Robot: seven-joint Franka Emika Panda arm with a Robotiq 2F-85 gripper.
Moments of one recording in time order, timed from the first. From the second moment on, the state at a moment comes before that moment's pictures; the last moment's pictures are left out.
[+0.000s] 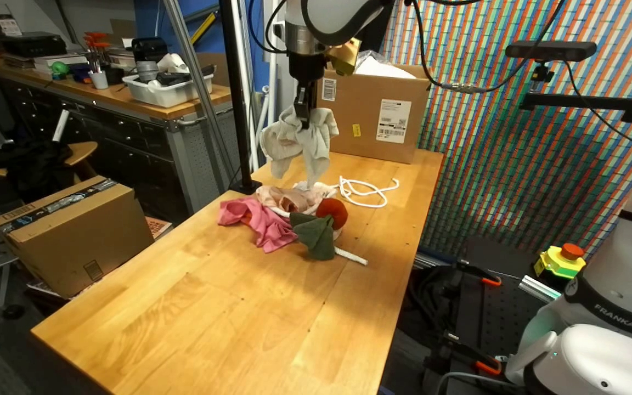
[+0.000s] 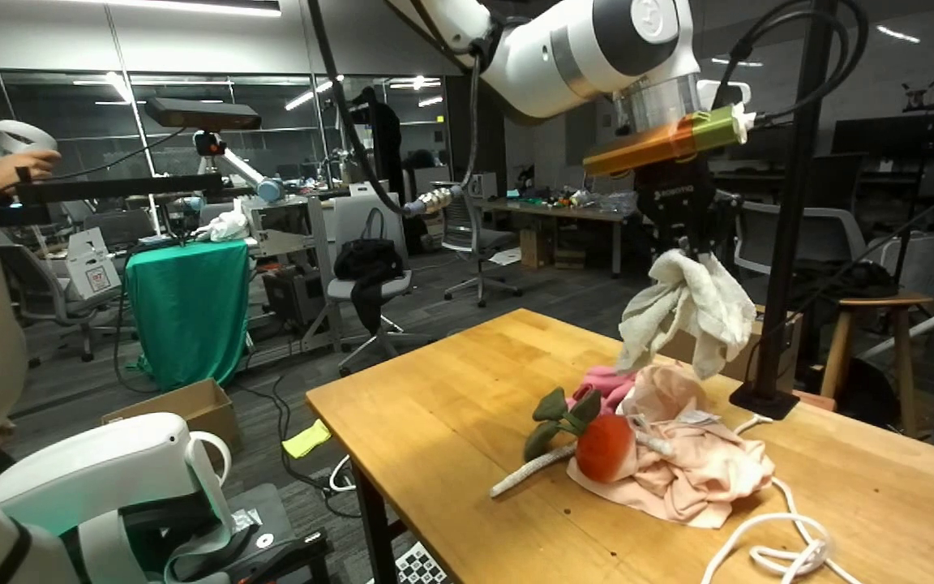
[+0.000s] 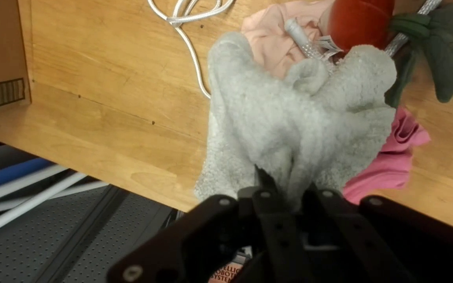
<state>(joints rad) -0.01 0.21 -0.01 -1.80 -0.24 2.16 -0.27</state>
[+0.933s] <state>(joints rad) 0.16 0.23 0.14 -1.77 -0.26 2.10 -0.17</state>
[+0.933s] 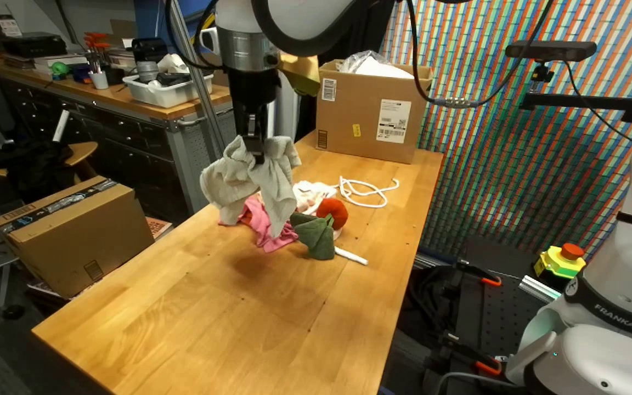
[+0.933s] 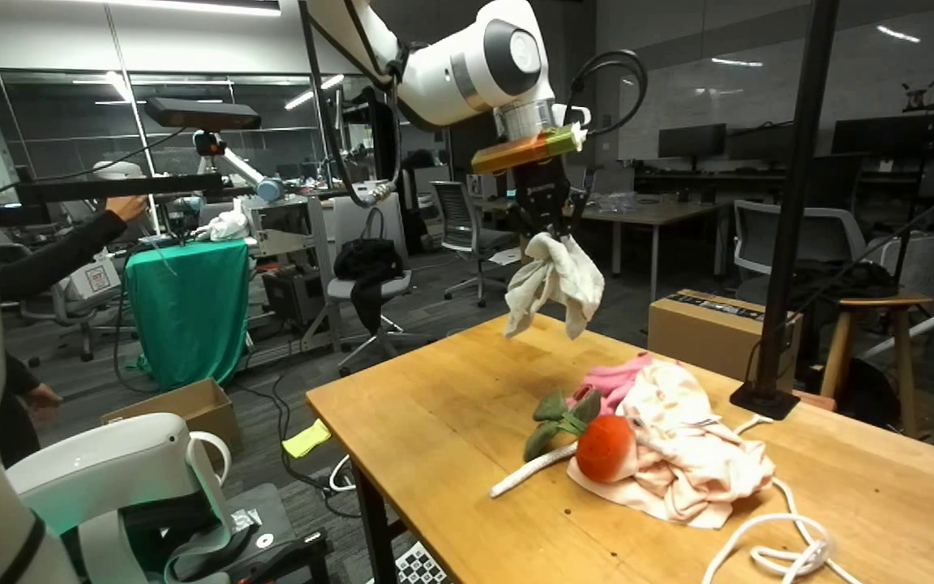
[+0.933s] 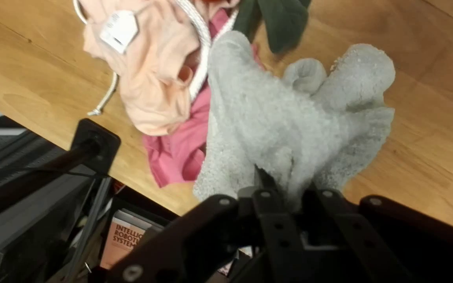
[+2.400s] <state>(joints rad) 0.33 0.53 0.16 -1.77 -0.04 2.62 0.32</state>
